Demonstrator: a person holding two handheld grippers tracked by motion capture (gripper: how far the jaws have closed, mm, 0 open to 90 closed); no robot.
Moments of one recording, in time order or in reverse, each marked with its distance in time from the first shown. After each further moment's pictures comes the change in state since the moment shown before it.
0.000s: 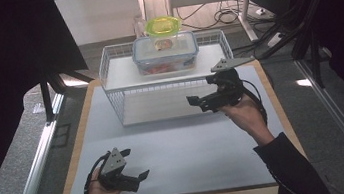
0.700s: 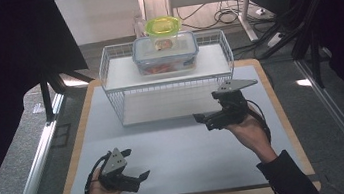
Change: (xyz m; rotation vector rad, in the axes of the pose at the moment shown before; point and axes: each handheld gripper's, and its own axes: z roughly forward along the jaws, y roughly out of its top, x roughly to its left) left arm -0.001 0.000 0.001 0.005 -0.006 0.006; right arm 0.006 -0.049 -0.001 0.024 -0.043 -0.035
